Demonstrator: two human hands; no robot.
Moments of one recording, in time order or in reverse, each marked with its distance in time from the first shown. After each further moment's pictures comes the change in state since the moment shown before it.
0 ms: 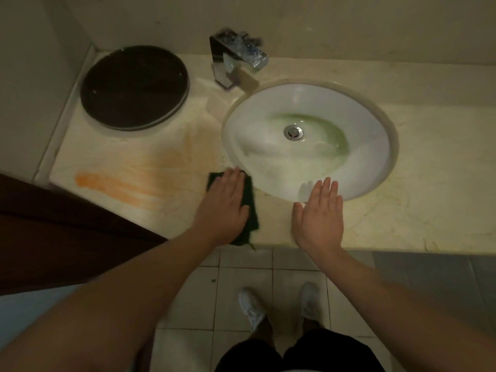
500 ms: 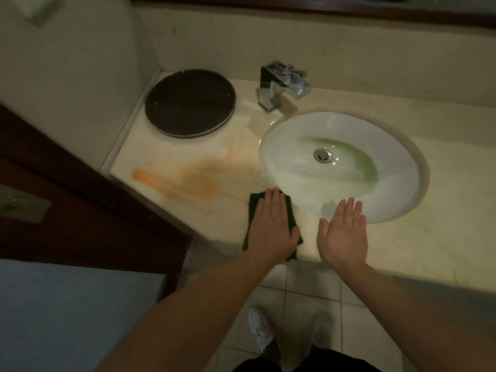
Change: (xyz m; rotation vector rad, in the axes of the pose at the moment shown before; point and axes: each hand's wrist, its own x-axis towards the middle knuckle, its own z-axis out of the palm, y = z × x) left_hand -0.014 0.060 0.008 -0.133 0.062 -0.187; right_hand -0.003 -0.003 -0.007 0.045 -0.021 -0.066
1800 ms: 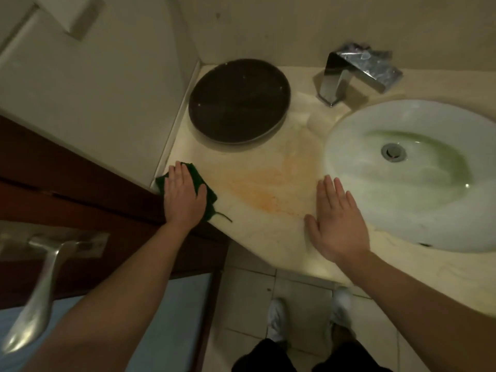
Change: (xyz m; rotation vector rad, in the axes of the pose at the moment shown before) left_hand 0.024 -0.315 -0.096 0.169 0.119 -0.503; right_hand 0.044 -0.154 0.021 -0.026 -0.113 -0.416
